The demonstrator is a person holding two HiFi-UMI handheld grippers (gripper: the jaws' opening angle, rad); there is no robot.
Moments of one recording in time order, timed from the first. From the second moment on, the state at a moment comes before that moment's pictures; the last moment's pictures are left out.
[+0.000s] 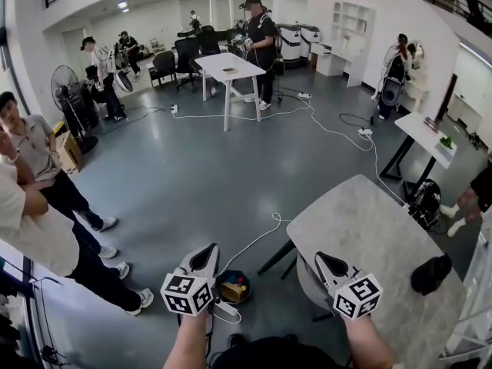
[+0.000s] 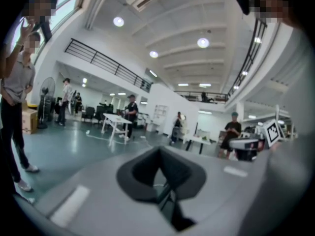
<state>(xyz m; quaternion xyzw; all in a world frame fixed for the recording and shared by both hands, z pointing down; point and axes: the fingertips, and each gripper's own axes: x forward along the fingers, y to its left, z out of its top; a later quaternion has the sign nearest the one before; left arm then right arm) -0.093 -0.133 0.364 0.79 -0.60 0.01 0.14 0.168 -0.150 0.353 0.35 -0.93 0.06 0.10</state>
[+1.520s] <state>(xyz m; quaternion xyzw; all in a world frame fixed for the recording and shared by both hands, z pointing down) -0.039 -0.134 0.348 0.79 -0.61 0.03 0.08 0.187 -0.155 0.352 0.35 -0.93 0.07 0.06</state>
